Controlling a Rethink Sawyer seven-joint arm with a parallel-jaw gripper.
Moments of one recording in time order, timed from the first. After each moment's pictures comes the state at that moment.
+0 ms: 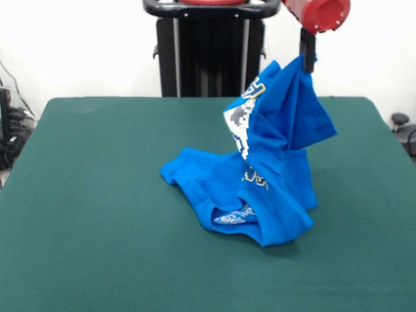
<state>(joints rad) 0.21 -0.65 -0.46 1.59 0.62 0.87 2.59</state>
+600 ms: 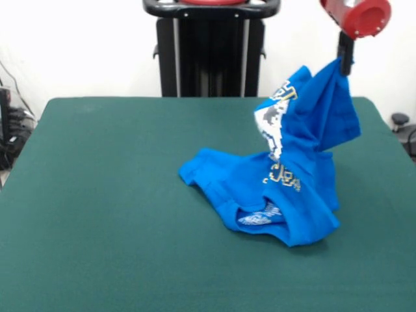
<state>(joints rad) 0.30 -0.62 -0.46 1.59 0.65 0.87 2.72</state>
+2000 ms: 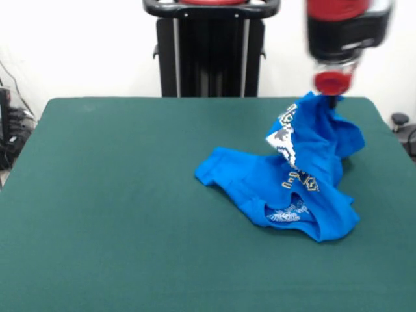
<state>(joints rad) 0.23 -0.48 -0.39 1.67 0.74 0.93 3.02</state>
